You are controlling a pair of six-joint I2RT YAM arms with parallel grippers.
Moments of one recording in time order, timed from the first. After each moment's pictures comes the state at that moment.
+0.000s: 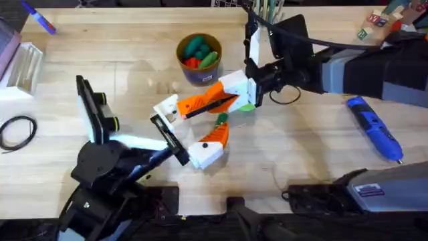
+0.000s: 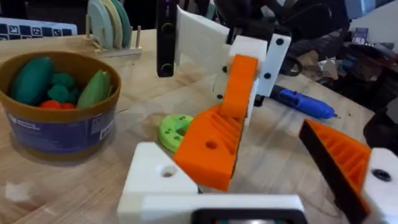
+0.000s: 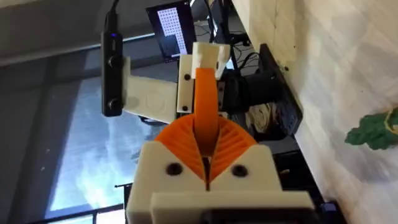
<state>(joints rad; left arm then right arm) -0.45 0.00 0.01 -0.05 0.48 -0.27 0.43 1.63 0.85 -0.08 -1.41 0.83</state>
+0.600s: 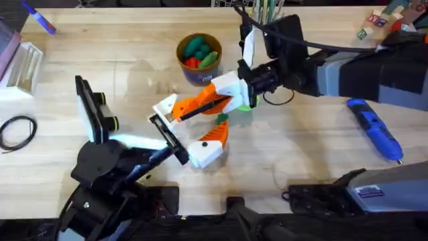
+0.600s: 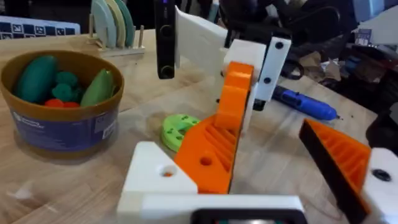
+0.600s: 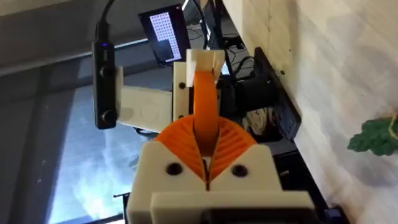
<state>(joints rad) -0.45 0.00 0.01 -0.05 0.47 -0.27 0.47 1.63 0.85 -0.01 -1.34 0.93</state>
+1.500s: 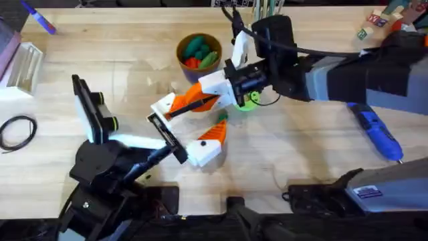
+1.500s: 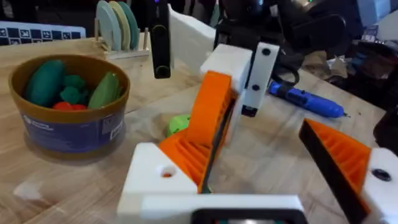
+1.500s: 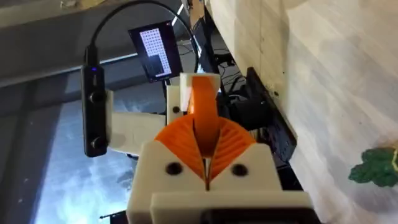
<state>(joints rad) -0.43 0.01 0.01 -0.06 0.49 -0.24 0.55 1.66 0.85 0.17 -1.20 1.07</state>
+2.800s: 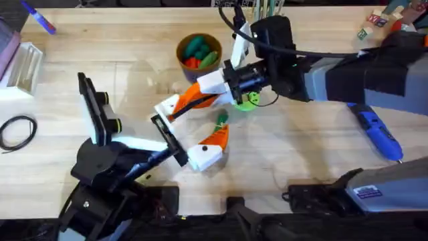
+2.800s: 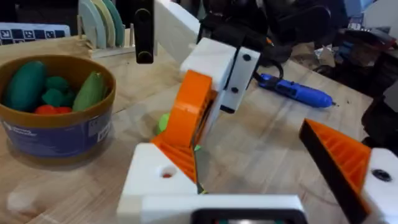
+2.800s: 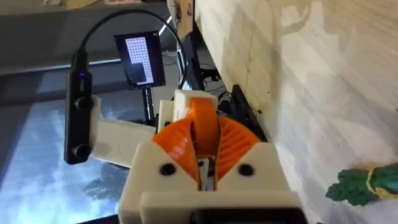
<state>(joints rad) -0.43 0.02 0.01 -0.06 0.55 -0.22 0.55 1.66 0.85 0.18 -1.14 0.96</state>
